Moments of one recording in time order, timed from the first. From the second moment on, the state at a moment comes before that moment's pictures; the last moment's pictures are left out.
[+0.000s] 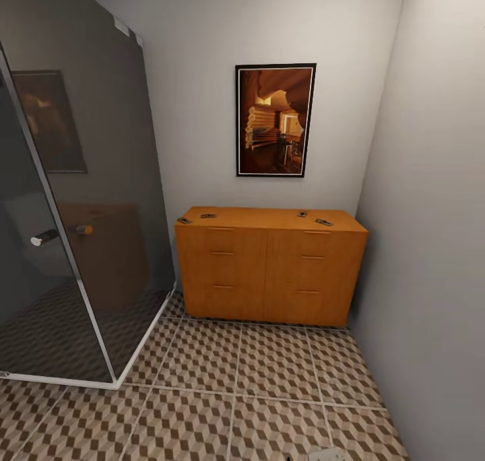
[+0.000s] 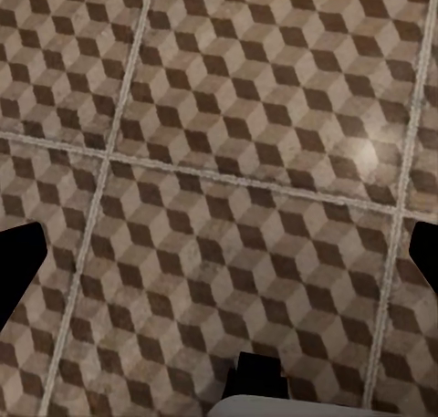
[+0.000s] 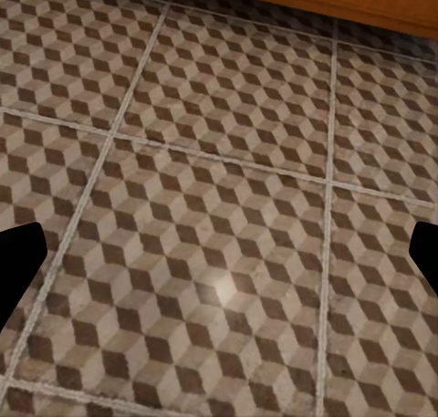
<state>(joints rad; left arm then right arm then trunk) -0.02 0.00 0.04 -0.50 0.01 -0.07 0.17 -0.20 0.10 0.15 -0.37 0.12 -0.36 -0.19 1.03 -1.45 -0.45</state>
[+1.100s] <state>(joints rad) -0.02 0.02 -0.07 -0.07 0.01 -0.07 0.16 -0.19 0.09 0.14 -0.02 0.12 -0.07 -0.20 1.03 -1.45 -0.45</state>
